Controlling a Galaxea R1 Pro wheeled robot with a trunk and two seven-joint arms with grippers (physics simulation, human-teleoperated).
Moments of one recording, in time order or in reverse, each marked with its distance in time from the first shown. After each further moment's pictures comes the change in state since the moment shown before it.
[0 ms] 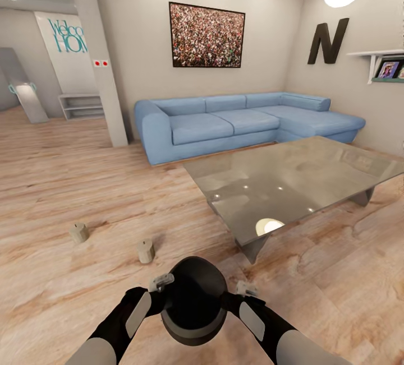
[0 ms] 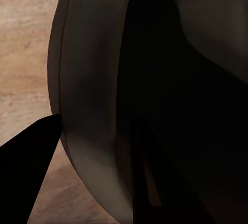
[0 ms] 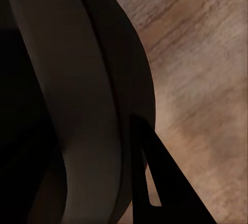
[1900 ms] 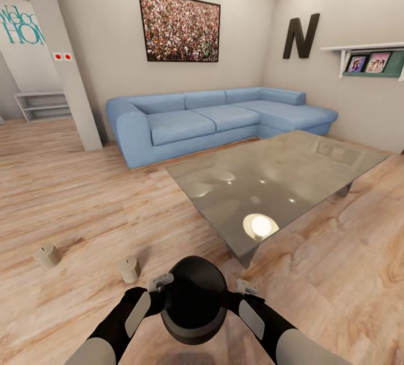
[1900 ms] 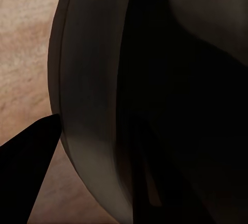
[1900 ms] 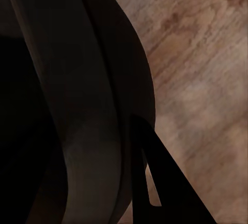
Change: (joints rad) left arm 0.000 0.003 0.000 0.000 0.013 -0.002 -0.001; right arm 0.000 0.000 -0.005 -0.021 0.020 0.019 -0.013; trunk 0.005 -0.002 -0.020
